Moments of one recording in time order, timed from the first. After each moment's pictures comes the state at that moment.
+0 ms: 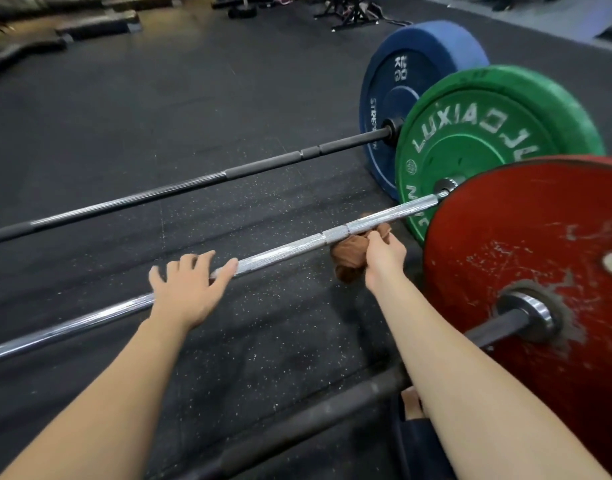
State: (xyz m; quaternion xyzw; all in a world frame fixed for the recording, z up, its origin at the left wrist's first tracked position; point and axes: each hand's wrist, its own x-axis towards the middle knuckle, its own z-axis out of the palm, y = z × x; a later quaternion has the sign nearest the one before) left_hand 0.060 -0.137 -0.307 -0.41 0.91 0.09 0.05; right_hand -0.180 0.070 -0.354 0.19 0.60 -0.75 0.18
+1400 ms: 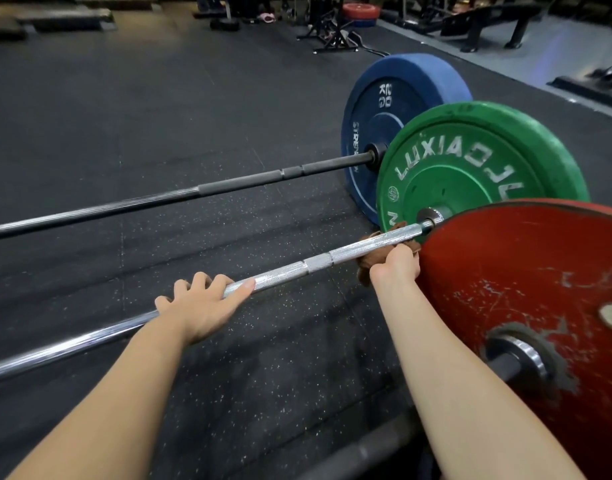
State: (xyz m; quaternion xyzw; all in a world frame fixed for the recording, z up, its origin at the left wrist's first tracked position) left_hand -0.002 -0.118 -0.300 -0.35 0.90 0.18 0.17; right_hand -0.243 0.078 -0.336 0.32 0.40 -0.85 0.05
